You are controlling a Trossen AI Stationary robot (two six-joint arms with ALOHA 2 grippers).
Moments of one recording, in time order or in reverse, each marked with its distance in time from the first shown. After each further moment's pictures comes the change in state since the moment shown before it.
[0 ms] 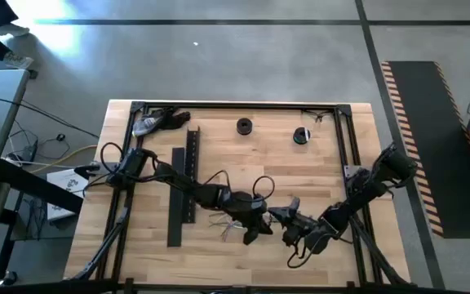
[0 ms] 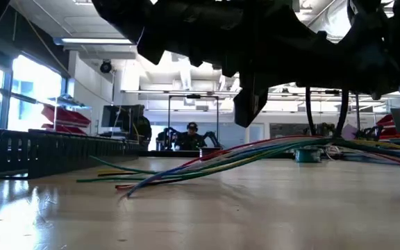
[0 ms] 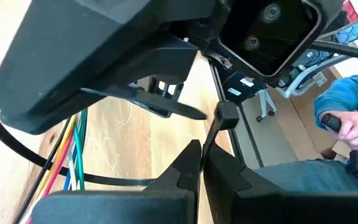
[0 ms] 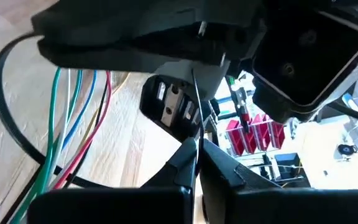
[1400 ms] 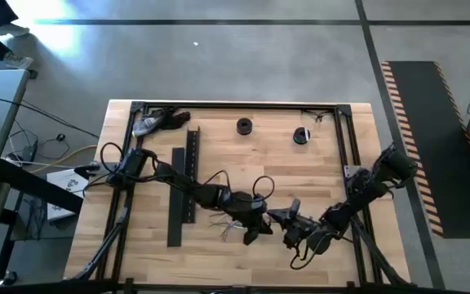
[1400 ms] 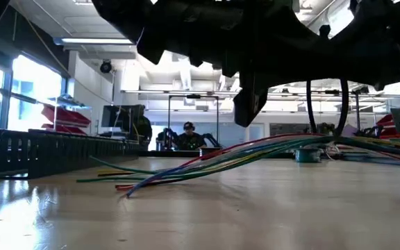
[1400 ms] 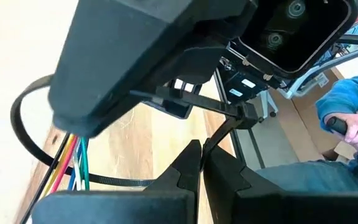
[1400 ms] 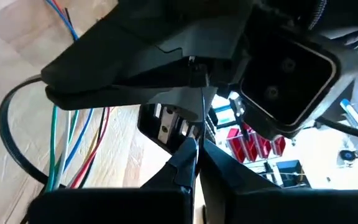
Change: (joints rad) left arm 0.001 -0.001 0.000 -0.002 -0.007 0.000; right arm 0.016 0.000 0.001 0.089 -0.003 -0.071
